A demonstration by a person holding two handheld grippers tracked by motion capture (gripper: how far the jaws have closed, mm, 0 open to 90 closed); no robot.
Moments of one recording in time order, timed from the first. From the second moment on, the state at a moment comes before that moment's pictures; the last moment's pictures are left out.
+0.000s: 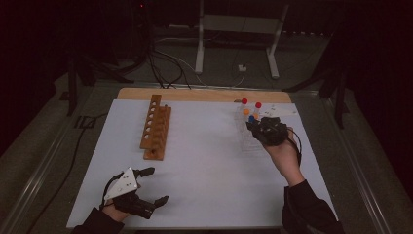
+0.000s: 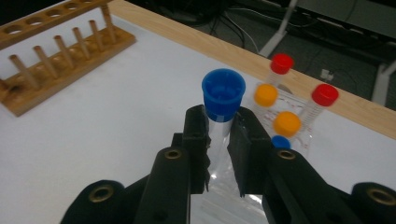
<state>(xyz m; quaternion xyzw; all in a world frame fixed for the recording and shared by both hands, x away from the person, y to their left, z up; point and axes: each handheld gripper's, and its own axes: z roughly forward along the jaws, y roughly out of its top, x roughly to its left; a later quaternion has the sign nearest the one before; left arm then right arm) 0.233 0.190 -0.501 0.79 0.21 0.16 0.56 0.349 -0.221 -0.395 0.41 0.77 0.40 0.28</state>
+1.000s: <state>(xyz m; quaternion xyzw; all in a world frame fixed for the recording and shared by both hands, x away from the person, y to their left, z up) 0.259 0.150 -0.449 0.80 0.19 0.10 0.56 0.311 -0.170 -0.432 0.32 0.83 0.41 0.21</state>
